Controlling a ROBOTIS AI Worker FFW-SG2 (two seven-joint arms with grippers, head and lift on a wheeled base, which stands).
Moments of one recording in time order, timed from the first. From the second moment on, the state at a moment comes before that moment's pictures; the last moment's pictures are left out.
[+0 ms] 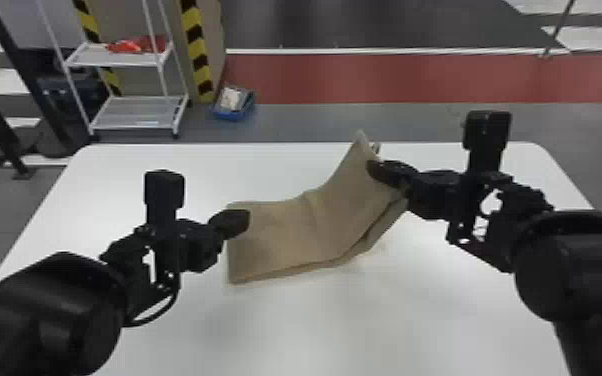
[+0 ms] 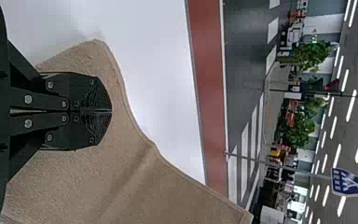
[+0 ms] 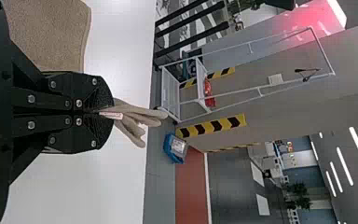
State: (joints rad) left arm -0.02 0.41 -0.22 -1.78 0.45 0.59 -0.19; right arm -0.14 -0.11 0.05 -1.87 -0.28 0.82 0.33
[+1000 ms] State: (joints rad) left arm -0.01 0.39 -0.25 -1.70 0.42 0.60 -0.23; right arm -0.16 -0.03 0.20 -1.92 -0.25 0.93 0.24
